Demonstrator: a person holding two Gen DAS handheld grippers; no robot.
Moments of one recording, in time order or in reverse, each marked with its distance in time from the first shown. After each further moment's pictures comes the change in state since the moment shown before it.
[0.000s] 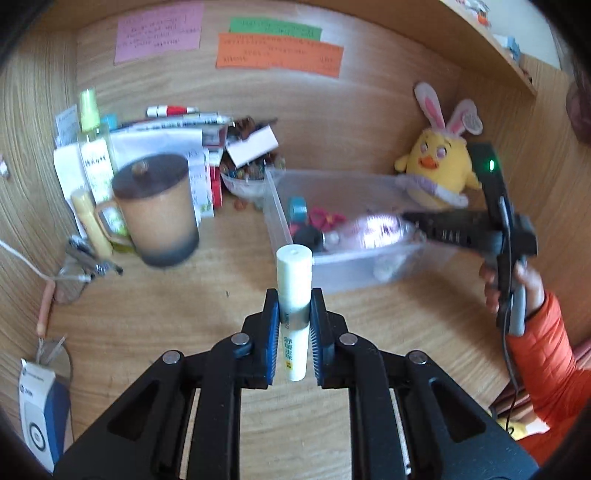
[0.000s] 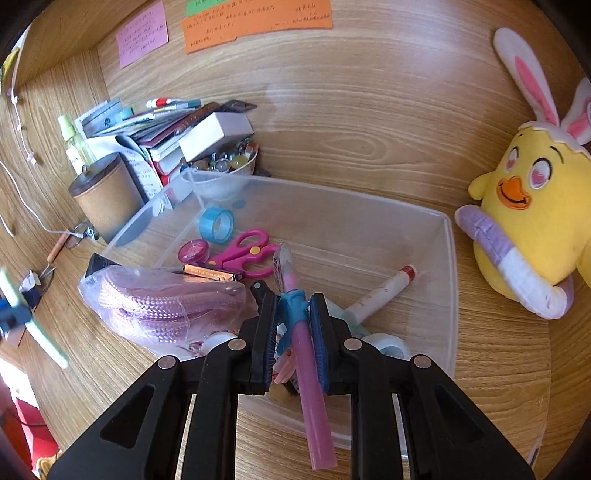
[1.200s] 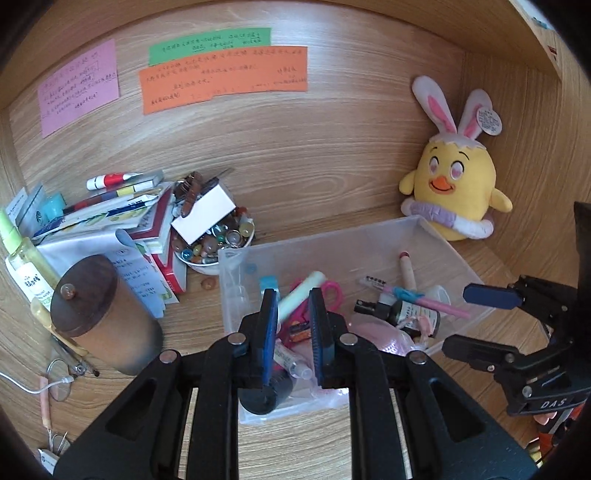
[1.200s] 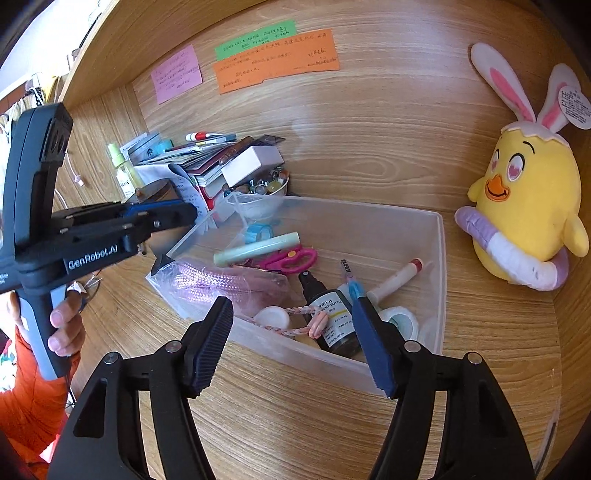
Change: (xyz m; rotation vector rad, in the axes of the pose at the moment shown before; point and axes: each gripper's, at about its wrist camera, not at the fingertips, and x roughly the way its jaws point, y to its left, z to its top) left arm 0.082 -0.051 0.080 0.141 -0.016 0.060; right arm -0.056 0.005 -0.026 0.050 -0.130 0.112
